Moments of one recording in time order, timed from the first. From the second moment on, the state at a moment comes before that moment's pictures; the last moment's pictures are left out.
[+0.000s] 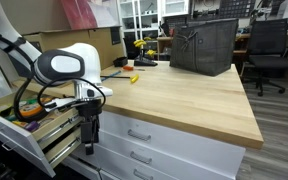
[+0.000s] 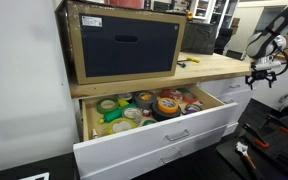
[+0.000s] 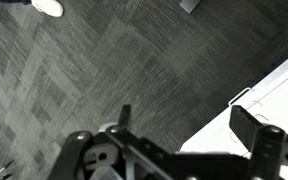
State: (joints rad) arm -0.20 0.43 -0.39 -2.18 -0.34 2.34 0.59
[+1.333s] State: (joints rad) arm -0.21 0.88 -0.52 -2.05 0.02 2.64 0.94
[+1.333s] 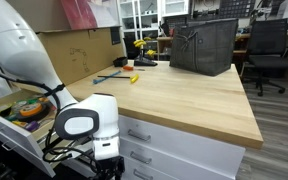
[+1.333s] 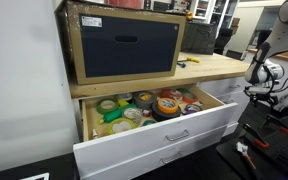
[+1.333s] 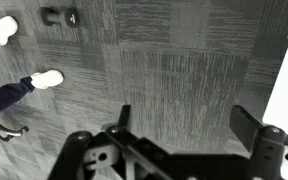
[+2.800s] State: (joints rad) arm -0.05 0.95 -0.60 -2.17 0.14 2.96 1.00
